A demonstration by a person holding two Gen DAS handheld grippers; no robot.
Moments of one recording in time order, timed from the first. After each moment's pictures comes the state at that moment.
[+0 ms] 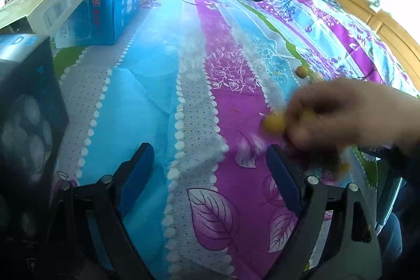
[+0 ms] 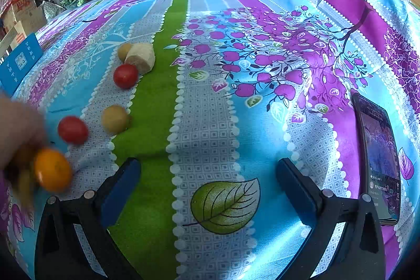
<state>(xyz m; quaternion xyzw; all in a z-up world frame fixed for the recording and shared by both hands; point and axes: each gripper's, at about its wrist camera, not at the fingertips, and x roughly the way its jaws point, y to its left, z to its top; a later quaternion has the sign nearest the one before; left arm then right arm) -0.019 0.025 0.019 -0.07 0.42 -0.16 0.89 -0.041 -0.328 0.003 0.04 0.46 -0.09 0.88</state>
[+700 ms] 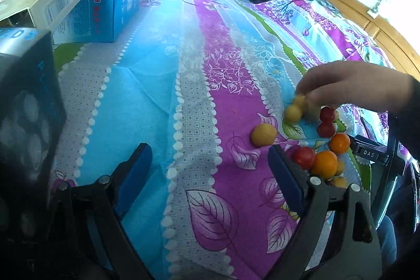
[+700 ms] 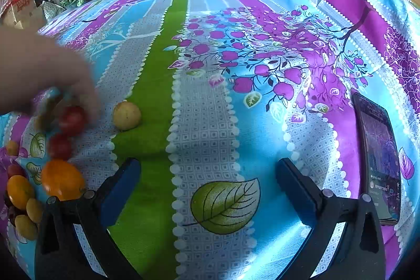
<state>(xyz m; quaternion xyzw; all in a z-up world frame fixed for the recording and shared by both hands) -0.018 0.031 0.018 -0.09 0.42 -0.18 0.88 -0.040 -0.328 0.002 0.05 0.46 -0.09 0.88</state>
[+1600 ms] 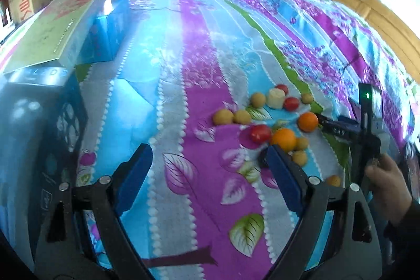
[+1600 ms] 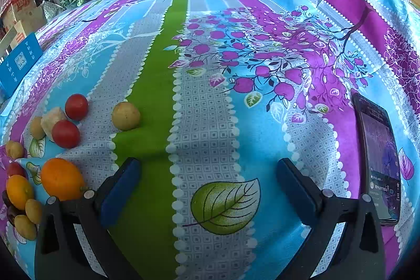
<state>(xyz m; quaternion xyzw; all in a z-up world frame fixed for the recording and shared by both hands) -0.061 0.004 0.070 -0.02 0.44 -0.18 0.88 -0.039 -0.327 0.003 0.04 0.46 -0.09 0.88</state>
